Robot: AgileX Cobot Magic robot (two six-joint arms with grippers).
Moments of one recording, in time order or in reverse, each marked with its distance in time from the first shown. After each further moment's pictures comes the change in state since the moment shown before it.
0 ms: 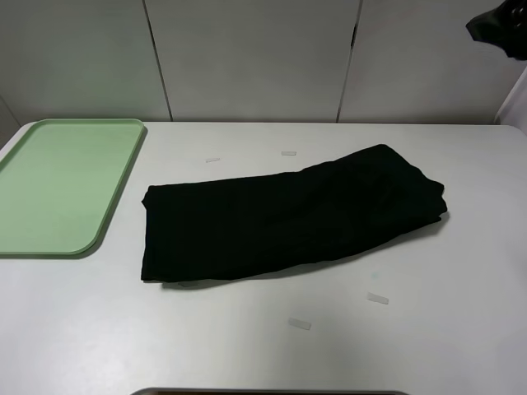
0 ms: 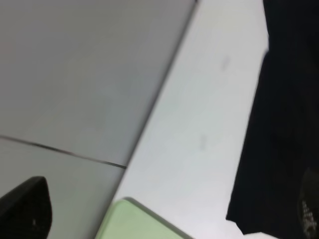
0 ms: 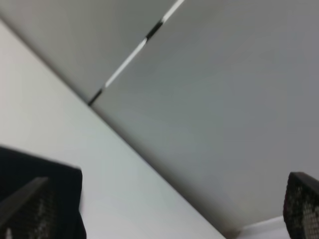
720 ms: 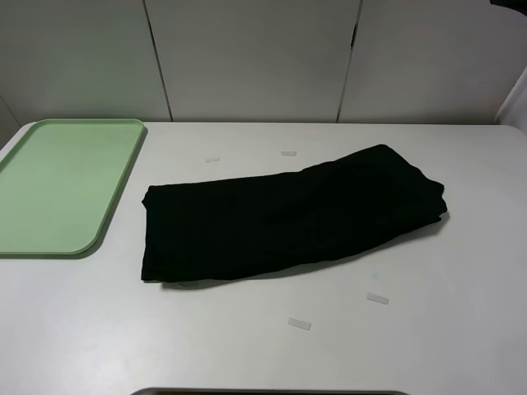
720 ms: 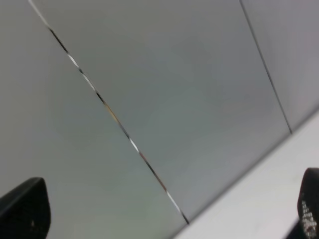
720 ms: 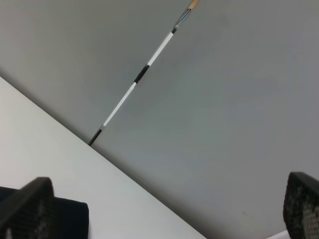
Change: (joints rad) left arm 0.000 -0.726 0.295 0.127 -0.120 -0.340; right arm 0.000 -0.077 0.000 0.088 -0.007 0.003
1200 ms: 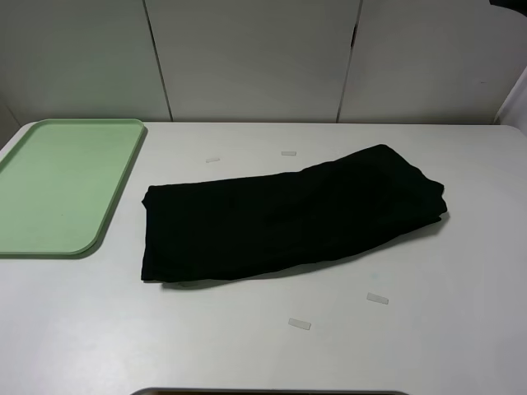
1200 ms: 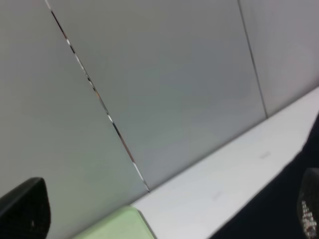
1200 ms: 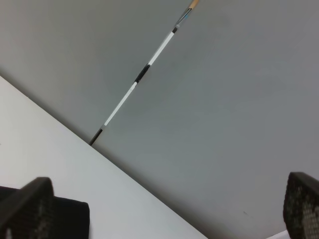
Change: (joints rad) left arm 0.000 -0.340 0.496 0.001 -0.131 -0.133; right arm 0.000 0.000 0.000 0.001 0.001 0.000
